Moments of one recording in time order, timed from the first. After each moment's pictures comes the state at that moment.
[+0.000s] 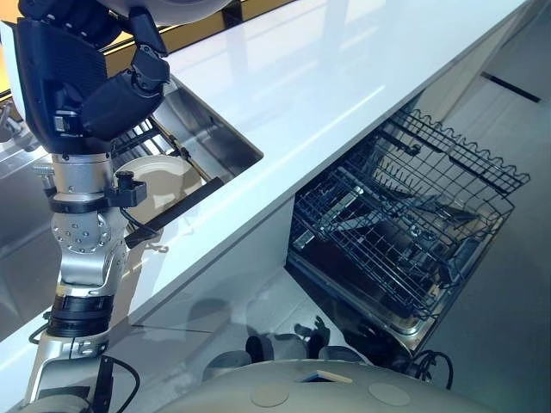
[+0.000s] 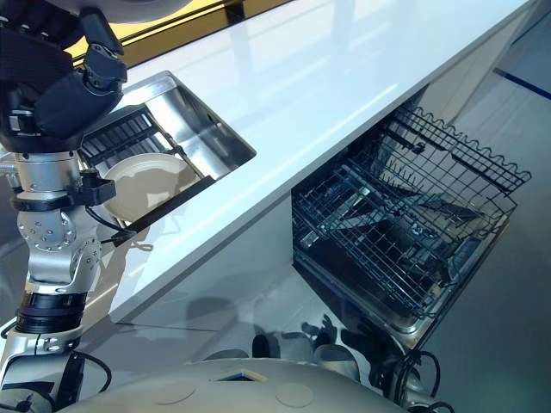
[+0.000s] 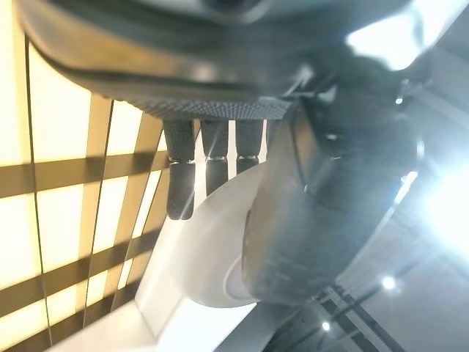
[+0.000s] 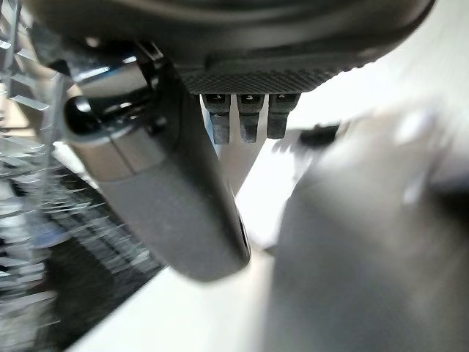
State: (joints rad) left arm -0.19 0.56 0.08 -0.21 -0.37 -0.56 0.09; right arm 0.18 -0.20 0.02 0.96 0.54 -0.02 0.19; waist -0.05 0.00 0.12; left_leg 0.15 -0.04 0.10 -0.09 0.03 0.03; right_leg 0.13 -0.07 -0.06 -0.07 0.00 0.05
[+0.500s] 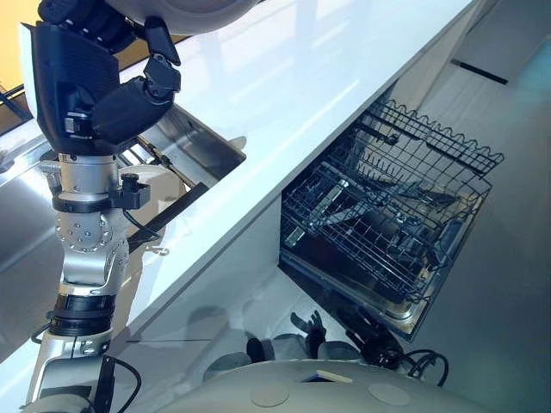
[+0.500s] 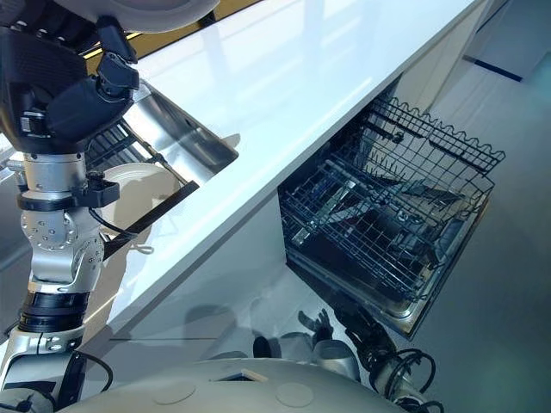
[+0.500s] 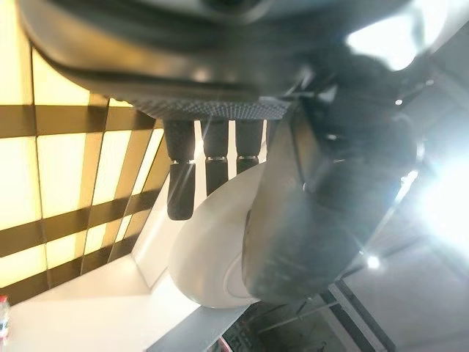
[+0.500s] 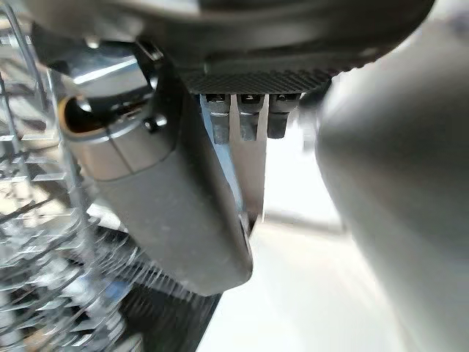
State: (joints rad) left arm -0.19 0.56 0.07 -0.18 -0.39 -0.56 0.03; right arm 0.23 -0.17 -0.06 0.83 0.72 0.10 0.24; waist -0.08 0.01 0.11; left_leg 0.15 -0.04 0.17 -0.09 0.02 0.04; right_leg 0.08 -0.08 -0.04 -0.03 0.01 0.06
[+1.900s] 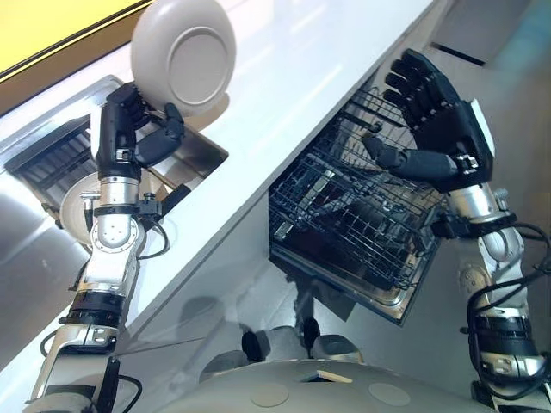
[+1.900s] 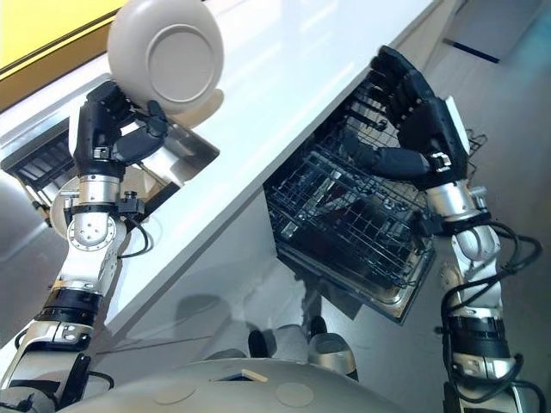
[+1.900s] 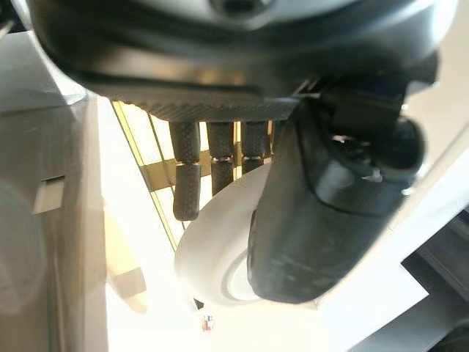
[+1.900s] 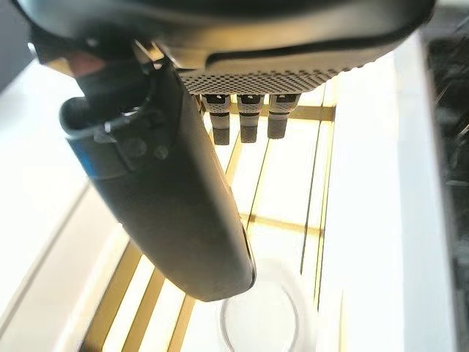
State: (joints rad) left arm -0.21 0.55 -0.05 0.20 -0.21 -0.48 0.20; right arm -0.11 -0.52 -0.10 -0.13 0.45 -0.26 0.28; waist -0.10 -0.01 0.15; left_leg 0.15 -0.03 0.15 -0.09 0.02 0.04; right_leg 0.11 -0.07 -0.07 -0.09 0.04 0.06
